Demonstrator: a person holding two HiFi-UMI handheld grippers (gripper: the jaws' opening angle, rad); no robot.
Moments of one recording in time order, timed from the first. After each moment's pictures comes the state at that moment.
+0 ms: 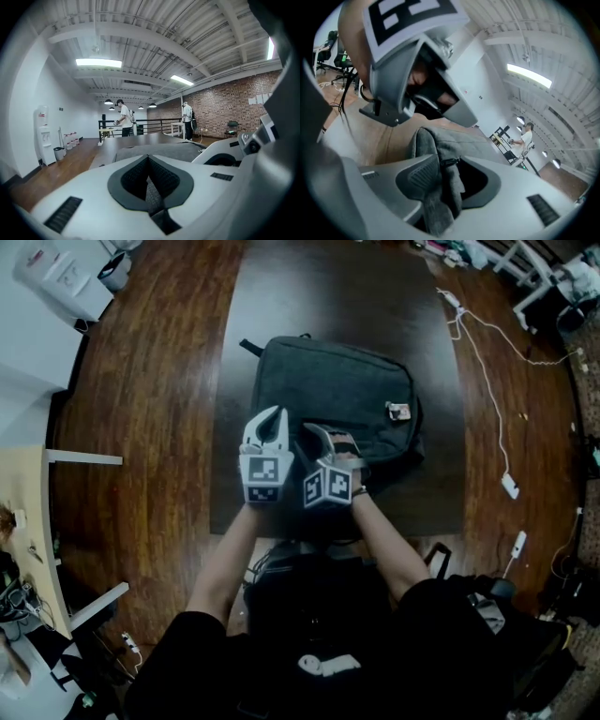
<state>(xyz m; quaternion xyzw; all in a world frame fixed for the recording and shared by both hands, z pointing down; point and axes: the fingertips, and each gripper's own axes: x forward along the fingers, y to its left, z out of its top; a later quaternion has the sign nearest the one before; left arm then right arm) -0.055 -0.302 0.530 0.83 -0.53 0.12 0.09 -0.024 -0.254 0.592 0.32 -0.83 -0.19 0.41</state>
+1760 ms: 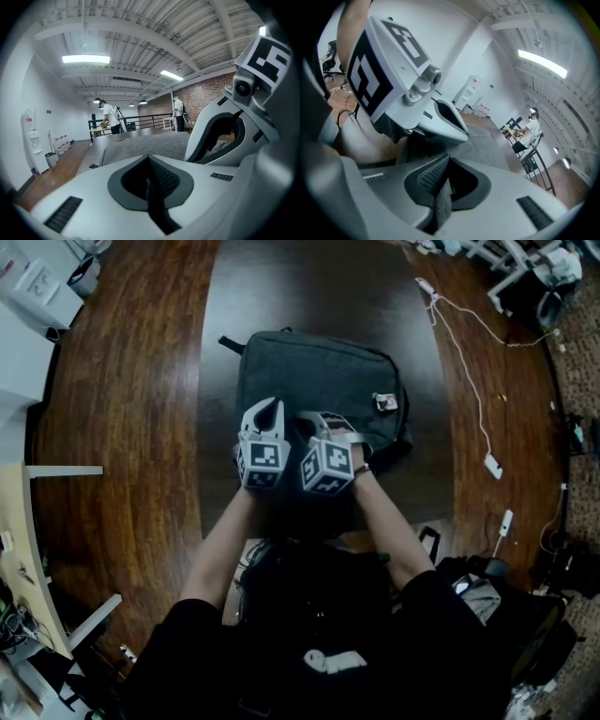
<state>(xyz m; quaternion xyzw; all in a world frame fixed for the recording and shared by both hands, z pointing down) -0.035 -0.321 0.574 0.86 -0.48 0.16 0.07 -0.016 -0.269 0.589 0.26 -0.83 -0.14 0.48</state>
